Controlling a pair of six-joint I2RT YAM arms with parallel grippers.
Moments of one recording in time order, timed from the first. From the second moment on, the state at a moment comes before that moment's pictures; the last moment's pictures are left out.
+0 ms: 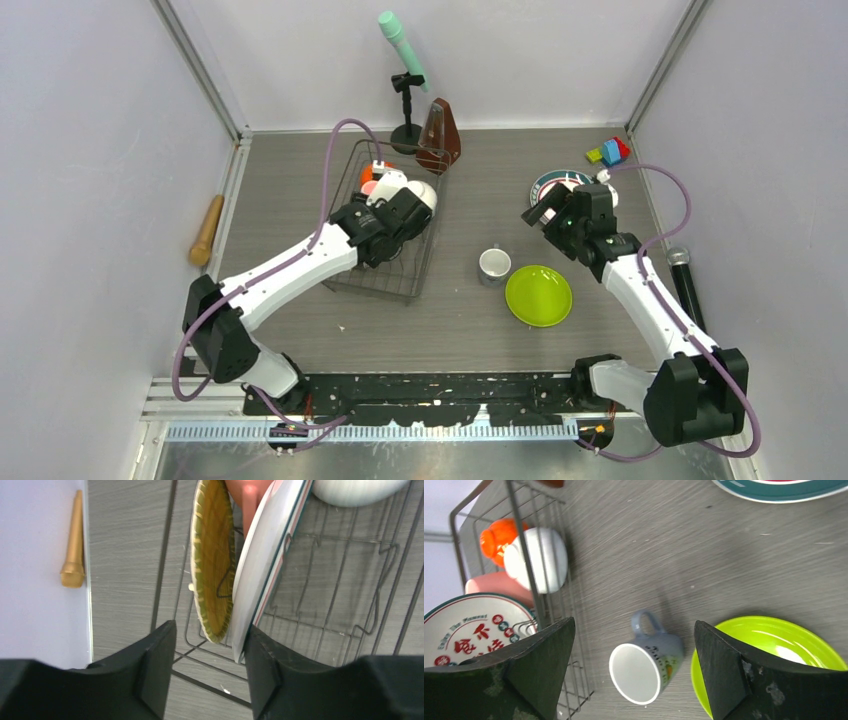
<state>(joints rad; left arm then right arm) -0.84 1.50 1.38 -0.98 -0.86 -0.46 0.16 1.13 0.82 -0.35 -0.01 0.80</state>
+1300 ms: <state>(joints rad) -0.52 1.14 1.32 -0.85 -0.18 -0.37 -0.22 1.63 0.80 -0.01 0.03 1.12</state>
